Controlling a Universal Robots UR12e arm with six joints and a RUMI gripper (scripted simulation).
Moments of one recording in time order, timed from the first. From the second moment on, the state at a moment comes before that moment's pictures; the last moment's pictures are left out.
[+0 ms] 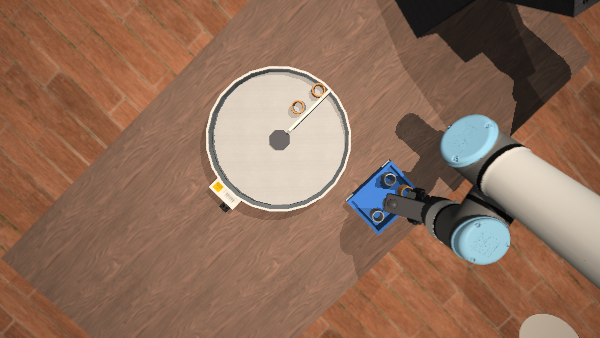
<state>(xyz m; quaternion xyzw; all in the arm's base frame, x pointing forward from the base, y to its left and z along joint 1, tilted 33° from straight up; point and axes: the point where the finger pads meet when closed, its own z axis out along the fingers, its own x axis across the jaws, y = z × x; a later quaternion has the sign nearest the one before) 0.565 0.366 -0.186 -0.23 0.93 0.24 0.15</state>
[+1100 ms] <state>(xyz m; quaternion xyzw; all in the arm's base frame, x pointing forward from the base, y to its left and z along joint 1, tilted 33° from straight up) 0.603 0.165 -0.301 -0.23 0.93 0.24 0.15</state>
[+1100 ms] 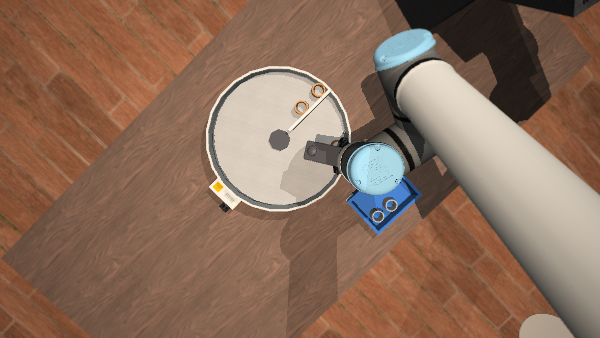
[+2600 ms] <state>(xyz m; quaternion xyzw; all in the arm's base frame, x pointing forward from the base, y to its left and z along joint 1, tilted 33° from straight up) 0.614 0.109 -0.334 -0.23 0.93 0.24 0.15</state>
